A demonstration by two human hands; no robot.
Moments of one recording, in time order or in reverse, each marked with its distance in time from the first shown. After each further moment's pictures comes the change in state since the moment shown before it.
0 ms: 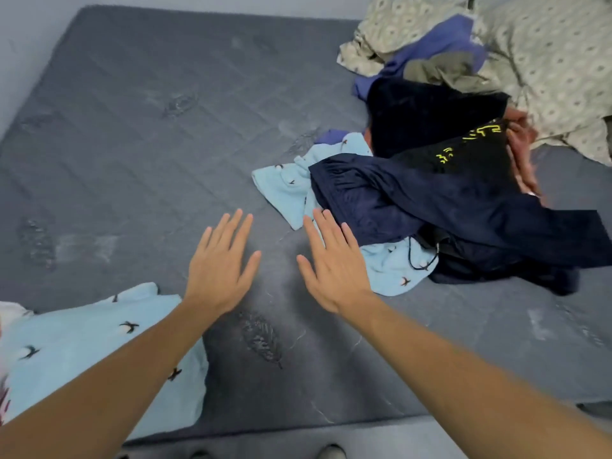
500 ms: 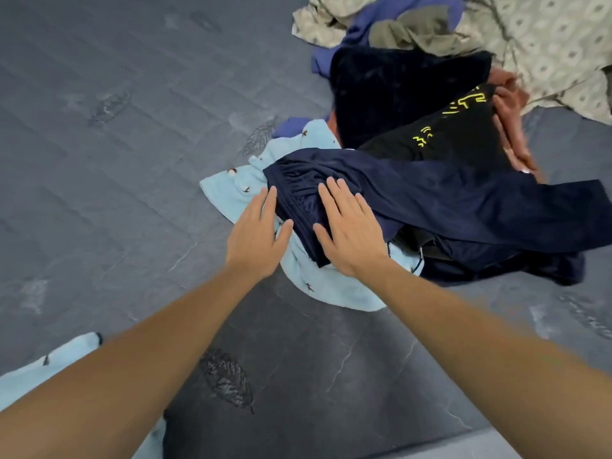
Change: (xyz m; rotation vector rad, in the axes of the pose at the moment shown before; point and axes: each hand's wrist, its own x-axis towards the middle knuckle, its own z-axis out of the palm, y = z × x) left_hand 0.156 0.101 0.074 -0.275 -0.091 -0.021; right_hand 0.075 0.145 0.018 -0.007 0.002 0.087
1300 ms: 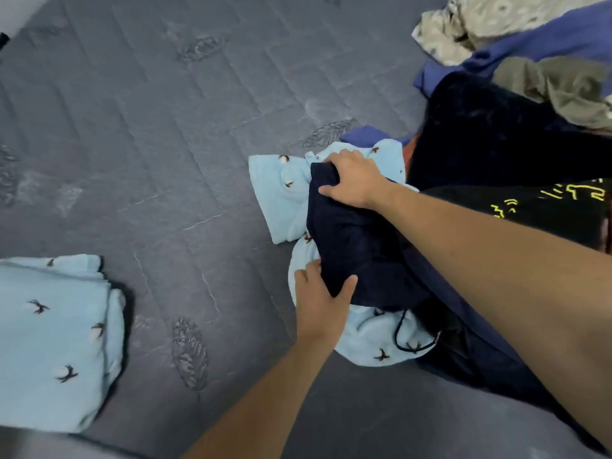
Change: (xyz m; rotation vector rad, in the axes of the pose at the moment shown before) left_hand -0.024 0.110 0.096 -0.822 0.239 -0.757; right_hand 0.215 -0.004 -0.004 0.083 -0.383 -0.350
